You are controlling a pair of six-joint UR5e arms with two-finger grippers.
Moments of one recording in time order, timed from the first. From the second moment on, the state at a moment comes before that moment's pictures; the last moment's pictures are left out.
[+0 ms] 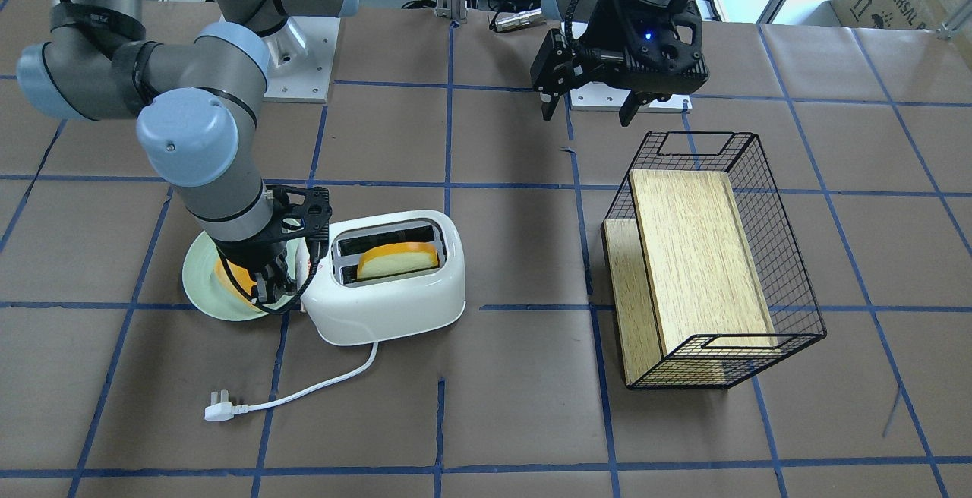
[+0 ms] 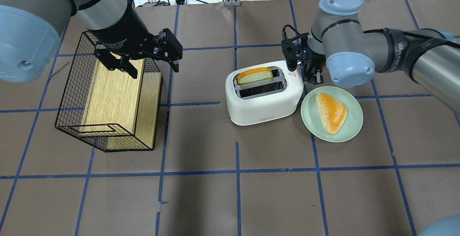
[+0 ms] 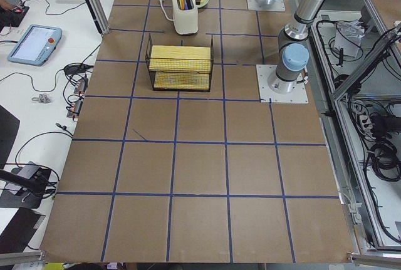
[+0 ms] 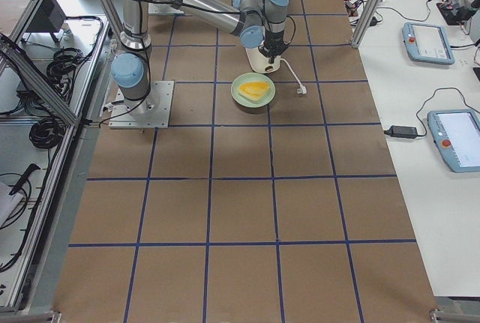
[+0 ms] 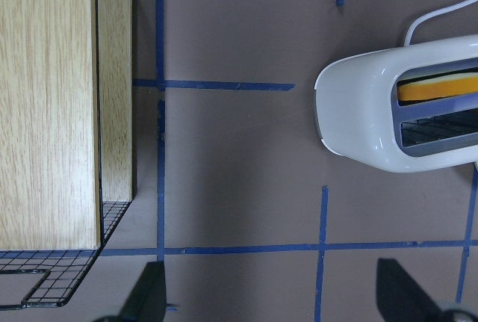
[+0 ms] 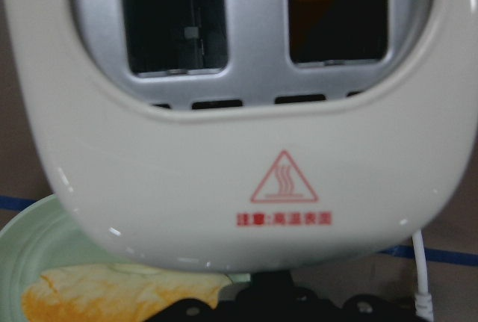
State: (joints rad) left arm -1.68 -1.54 -1.56 -1.59 1.45 -0.16; right arm 1.61 -1.30 1.78 -2.10 -1.56 -1.65
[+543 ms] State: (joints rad) left arm -1.68 -1.54 -1.56 -1.59 1.45 -0.16; right arm 1.62 -1.41 1.75 -2.04 -1.57 -1.36
